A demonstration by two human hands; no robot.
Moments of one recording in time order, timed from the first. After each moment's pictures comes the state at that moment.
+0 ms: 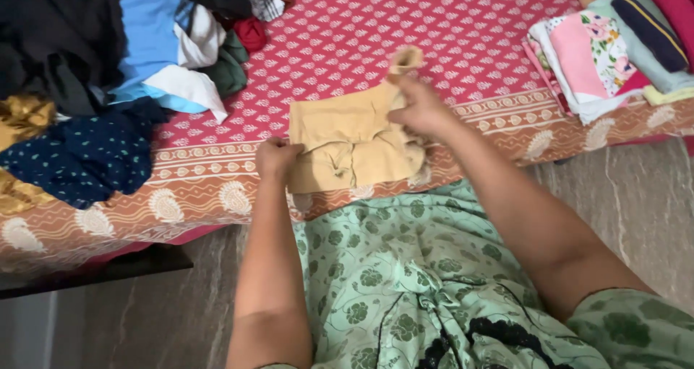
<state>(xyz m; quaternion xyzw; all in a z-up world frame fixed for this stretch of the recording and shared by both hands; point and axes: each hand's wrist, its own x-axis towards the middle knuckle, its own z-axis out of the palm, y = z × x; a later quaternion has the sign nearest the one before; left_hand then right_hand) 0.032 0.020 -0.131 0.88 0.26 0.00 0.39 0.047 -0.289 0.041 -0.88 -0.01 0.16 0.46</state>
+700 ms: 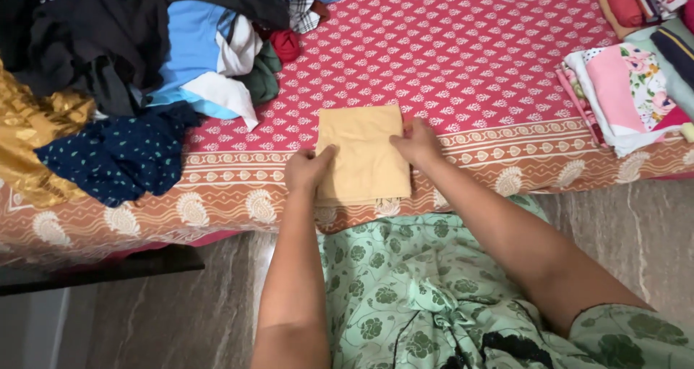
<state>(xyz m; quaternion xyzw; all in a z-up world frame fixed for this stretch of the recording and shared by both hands) 0.023 0.014 -0.090 0.85 0.26 0.03 0.45 0.076 -0.242 -0.087 -0.94 -0.01 -0.06 0.34</state>
